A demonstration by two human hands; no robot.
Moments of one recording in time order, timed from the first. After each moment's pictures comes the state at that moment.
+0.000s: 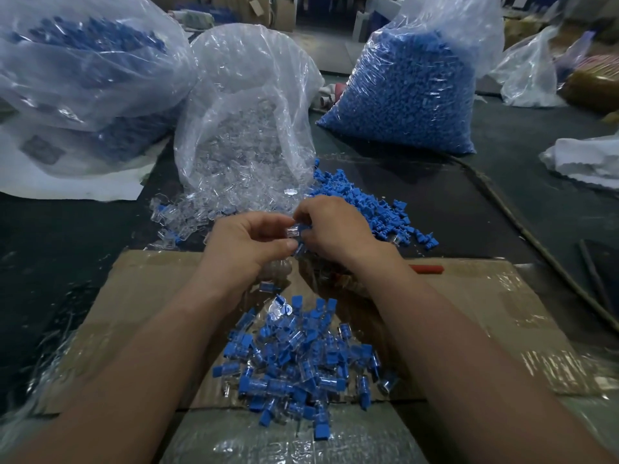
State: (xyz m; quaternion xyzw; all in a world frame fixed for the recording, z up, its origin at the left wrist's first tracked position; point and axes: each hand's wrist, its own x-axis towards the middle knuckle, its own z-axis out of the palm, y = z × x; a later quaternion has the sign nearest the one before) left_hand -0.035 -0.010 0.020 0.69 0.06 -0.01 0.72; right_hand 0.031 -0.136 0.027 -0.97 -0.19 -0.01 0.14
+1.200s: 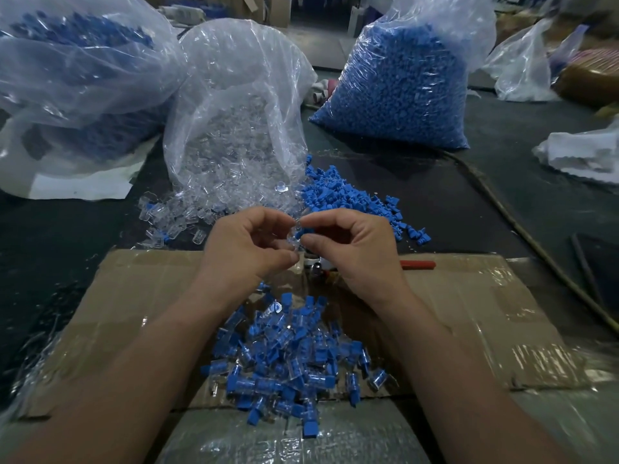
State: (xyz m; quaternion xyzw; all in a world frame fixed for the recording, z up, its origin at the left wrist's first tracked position) left_hand -0.041 -0.017 0.020 0.77 -0.01 0.04 0.64; right_hand -0.029 -0.167 0.030 -0.78 -0.18 -0.05 0.59
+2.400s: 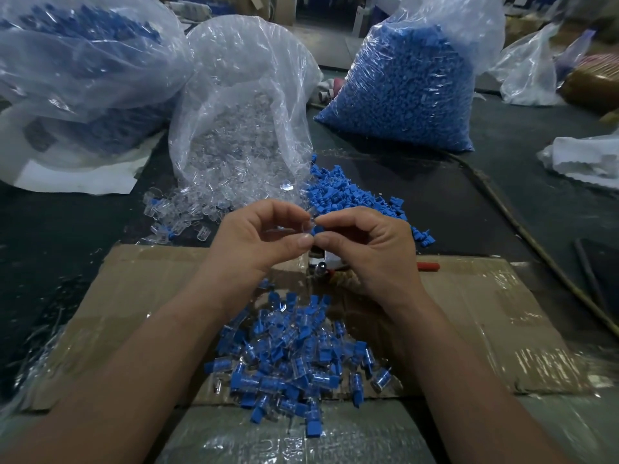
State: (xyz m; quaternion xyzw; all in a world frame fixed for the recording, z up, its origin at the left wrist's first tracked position) left_hand -0.043 -0.017 0.025 0.66 -0.08 0.00 0.75; right_hand -0.030 -0.175 0.028 -0.75 -0.22 -0.09 0.62
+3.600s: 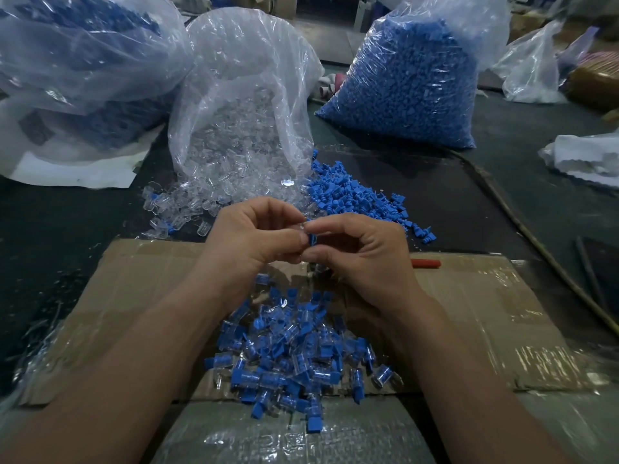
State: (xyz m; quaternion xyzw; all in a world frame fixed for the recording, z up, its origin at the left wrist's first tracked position) left_hand -0.041 -0.018 0.027 0.63 -0.02 -0.01 0.78; right_hand -0.027 -0.174 0.018 -0.76 -0.29 -0.11 0.56
